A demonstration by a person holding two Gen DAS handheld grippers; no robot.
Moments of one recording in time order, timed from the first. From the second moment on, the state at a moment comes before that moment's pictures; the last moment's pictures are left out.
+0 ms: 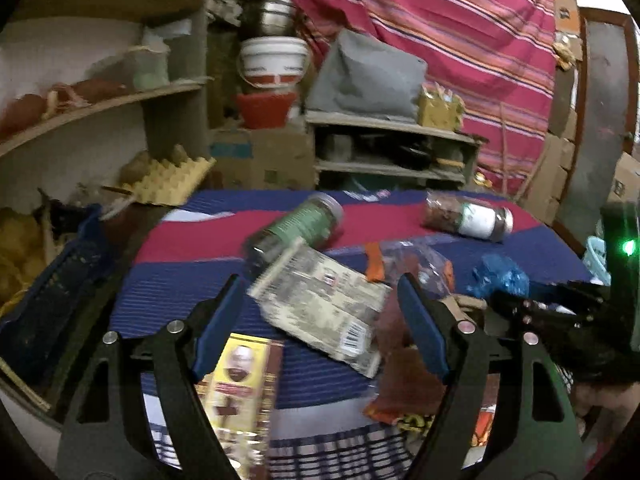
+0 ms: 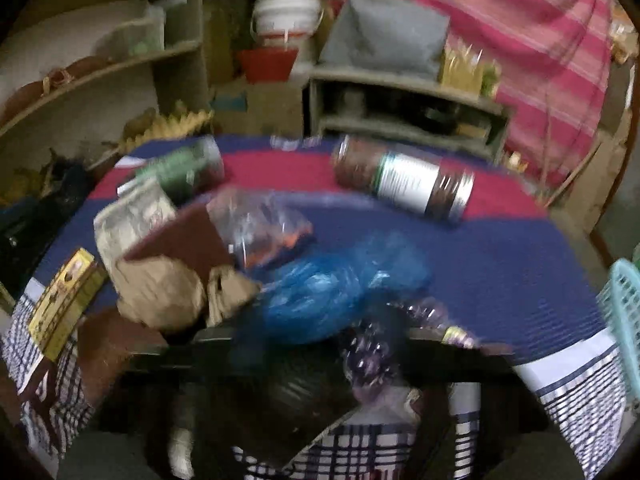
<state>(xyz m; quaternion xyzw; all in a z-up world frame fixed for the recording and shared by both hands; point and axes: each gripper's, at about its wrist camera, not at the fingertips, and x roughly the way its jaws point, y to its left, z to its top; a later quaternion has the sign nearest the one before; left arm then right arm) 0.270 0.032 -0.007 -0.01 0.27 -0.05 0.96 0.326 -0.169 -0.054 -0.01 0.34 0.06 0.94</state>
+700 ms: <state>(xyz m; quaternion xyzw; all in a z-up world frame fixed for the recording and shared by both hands) 0.296 -0.053 -0.041 0.02 0.36 -0.14 0.92 0.289 -0.212 0.007 0.03 0.25 0.08 0.96</state>
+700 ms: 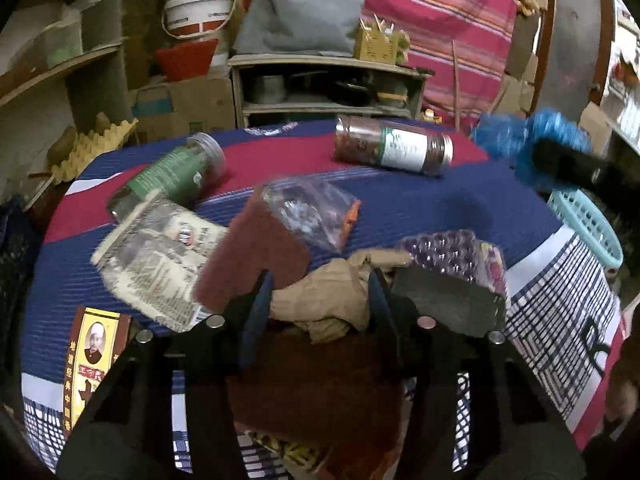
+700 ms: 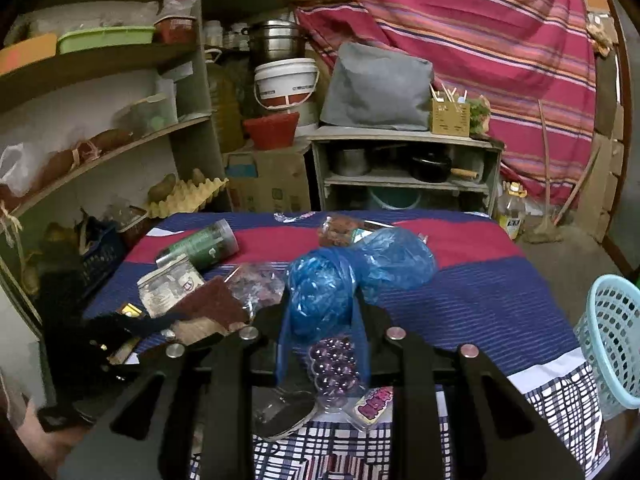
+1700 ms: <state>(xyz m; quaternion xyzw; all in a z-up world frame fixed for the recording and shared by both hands) 0.261 -0.062 0.030 -0.02 0.26 -0.12 0.96 0.254 -0.290 0.048 0.04 0.16 0.00 0.99</state>
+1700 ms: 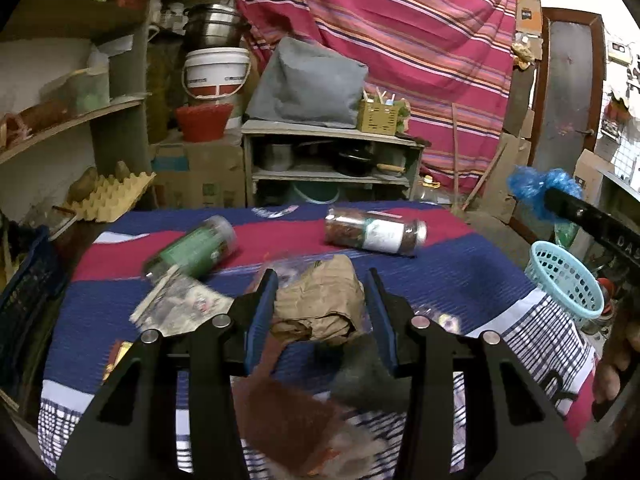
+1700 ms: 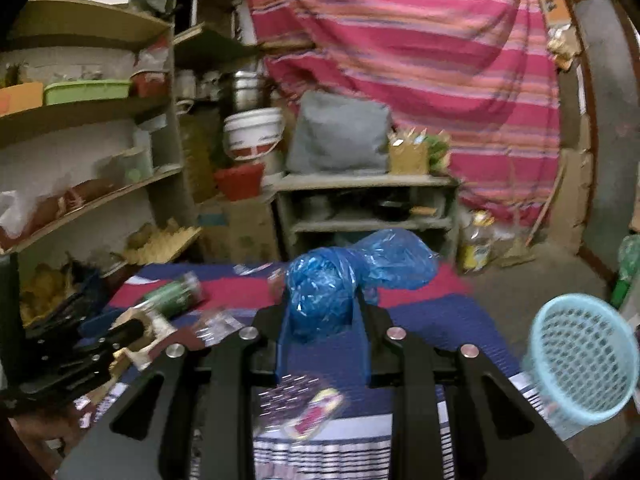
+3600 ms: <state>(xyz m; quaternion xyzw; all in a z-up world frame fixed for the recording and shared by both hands) 0.303 -0.312 0.048 0.01 0.24 -0.26 0.93 0.193 -0.487 0.051 0.07 0.13 -0.19 0.97</state>
